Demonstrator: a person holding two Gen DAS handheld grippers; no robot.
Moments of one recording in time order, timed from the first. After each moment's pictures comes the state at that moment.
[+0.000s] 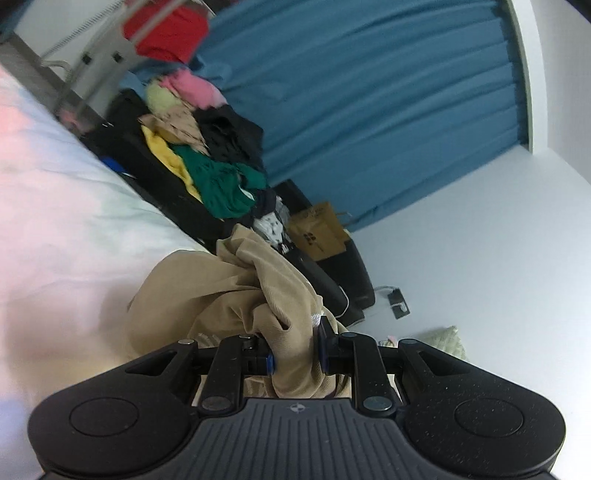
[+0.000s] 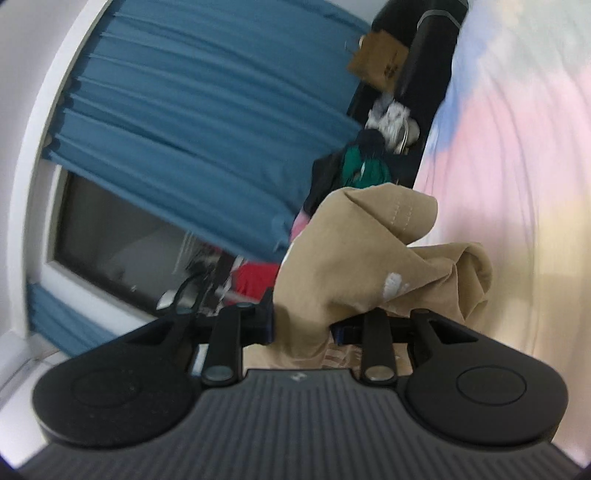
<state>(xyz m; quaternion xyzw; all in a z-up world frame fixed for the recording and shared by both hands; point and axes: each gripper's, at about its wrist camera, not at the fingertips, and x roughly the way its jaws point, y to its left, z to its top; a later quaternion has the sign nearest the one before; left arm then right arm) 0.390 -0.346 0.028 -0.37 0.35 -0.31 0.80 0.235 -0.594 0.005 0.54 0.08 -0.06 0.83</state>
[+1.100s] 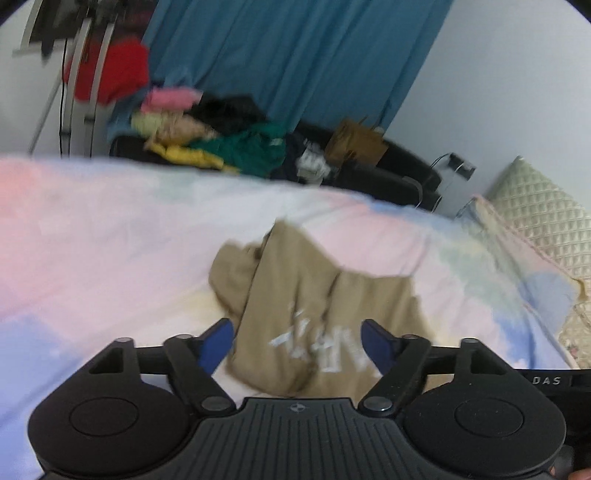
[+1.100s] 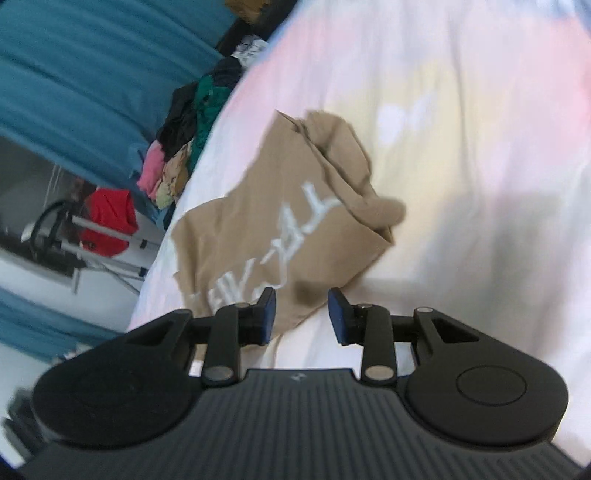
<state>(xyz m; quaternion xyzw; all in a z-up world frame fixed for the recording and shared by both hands) 0.257 -0.335 -0.055 -0.07 0.33 -0.31 0.89 0.129 -0.539 -0.118 0.49 0.29 -0.17 0.80</state>
